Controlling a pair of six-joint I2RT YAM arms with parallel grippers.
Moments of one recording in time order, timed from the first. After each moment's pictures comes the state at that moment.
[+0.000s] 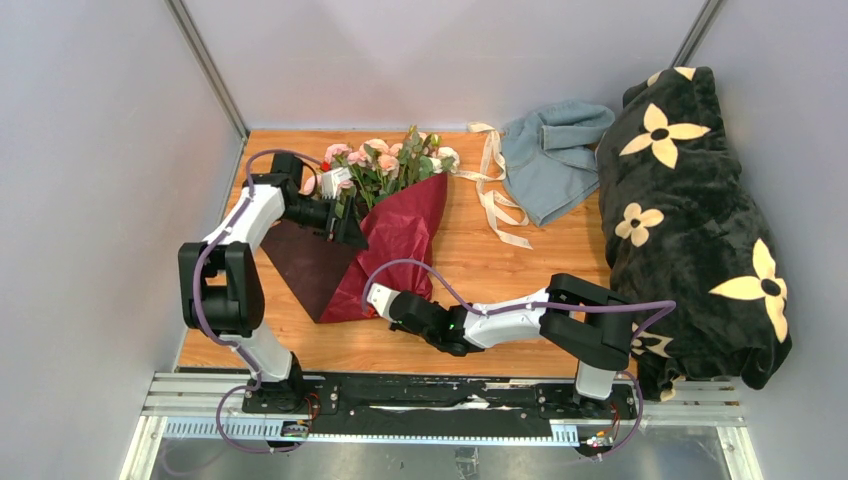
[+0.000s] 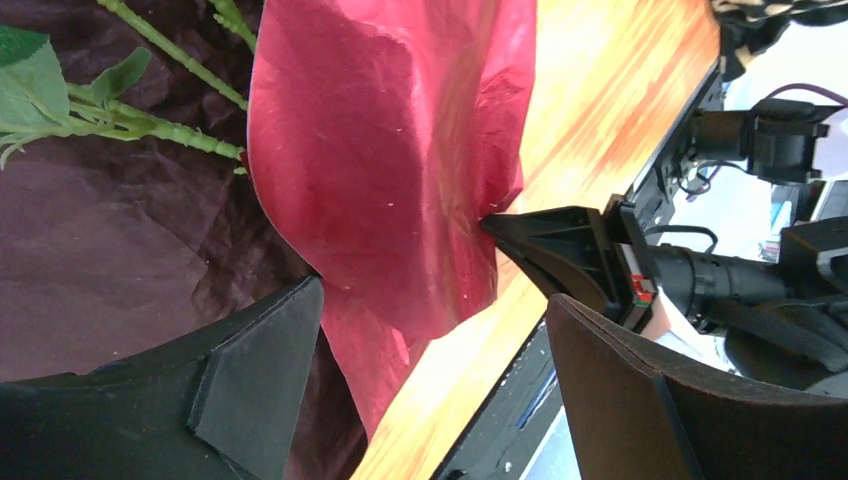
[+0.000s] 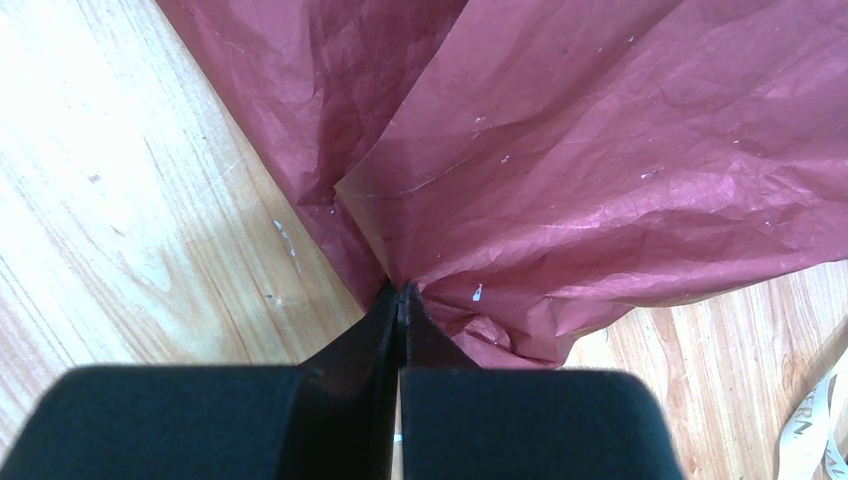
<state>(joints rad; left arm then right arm) 0.02 1.65 1.25 -0.92 0.92 0.31 1.27 1.77 0.86 0.17 0.39 -0.24</state>
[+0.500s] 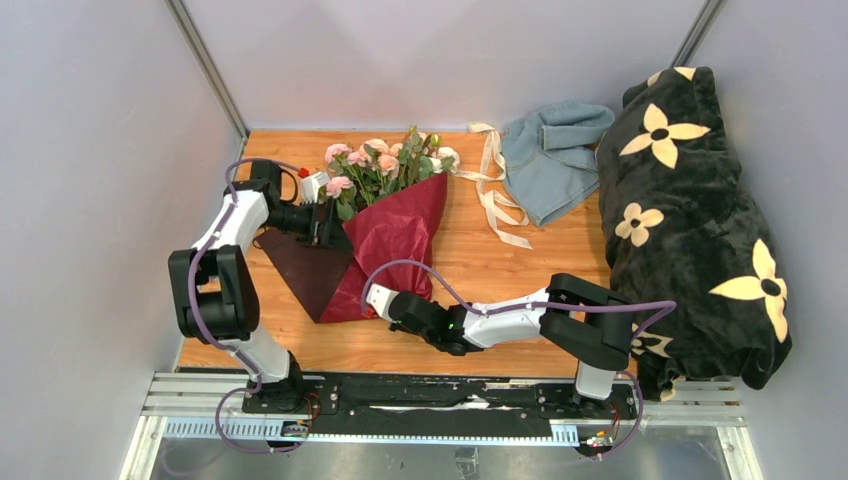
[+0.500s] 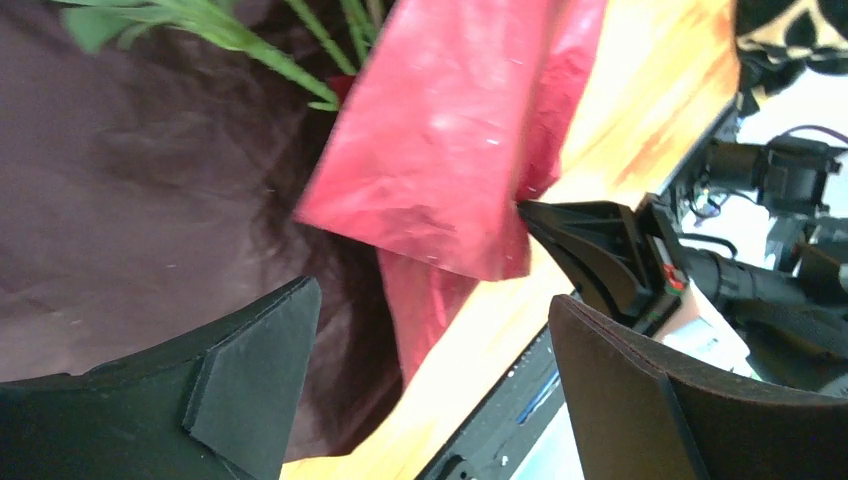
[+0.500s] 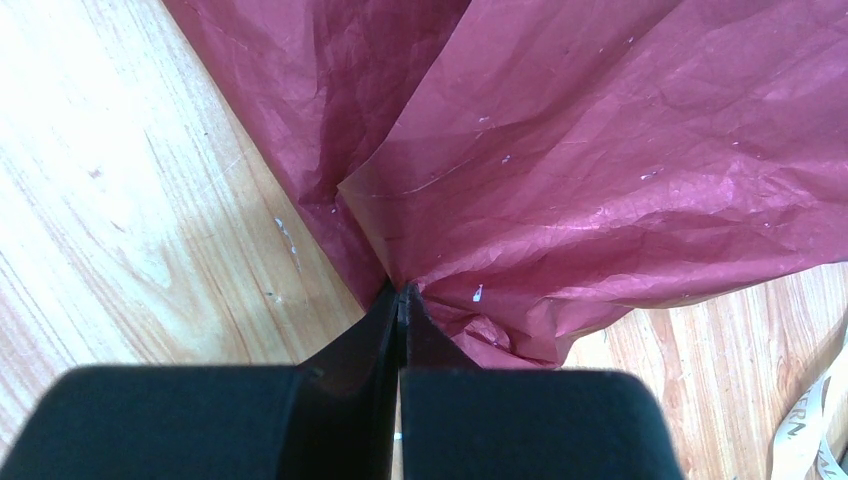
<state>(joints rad) 0.12 1.65 1.21 -0.93 0.85 0.32 1.27 1.77 0.87 0.15 0.39 -0.25</state>
